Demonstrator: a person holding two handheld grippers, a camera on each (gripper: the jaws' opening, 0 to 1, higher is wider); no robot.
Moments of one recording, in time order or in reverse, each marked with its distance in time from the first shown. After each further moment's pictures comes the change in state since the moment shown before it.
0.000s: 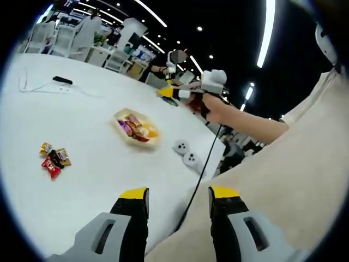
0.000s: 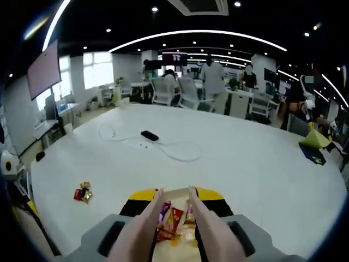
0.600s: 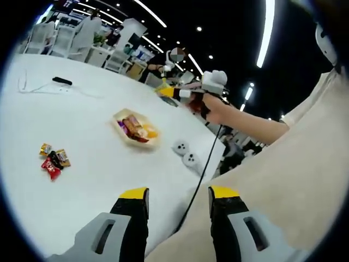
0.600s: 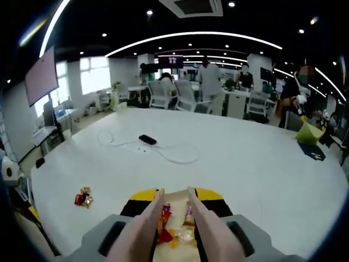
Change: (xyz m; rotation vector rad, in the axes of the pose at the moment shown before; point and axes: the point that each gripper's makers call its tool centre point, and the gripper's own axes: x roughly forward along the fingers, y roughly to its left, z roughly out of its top) left arm 0.002 -0.001 0.001 0.002 0.000 -0.005; right arm -0.006 -0.006 0.004 0.044 -0.025 -0.014
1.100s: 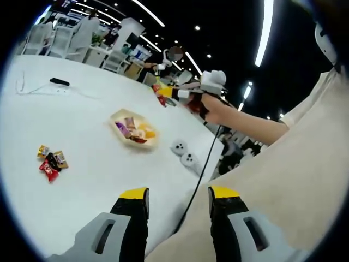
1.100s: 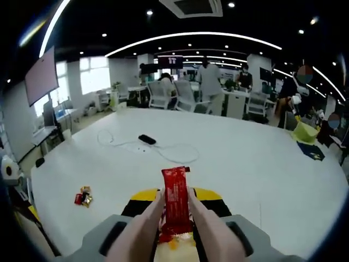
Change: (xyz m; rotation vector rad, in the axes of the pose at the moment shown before) left arm 0.003 -0.005 0.001 0.009 0.008 -0.011; right arm -0.004 -0.001 -0.001 -0.001 0.000 -0.007
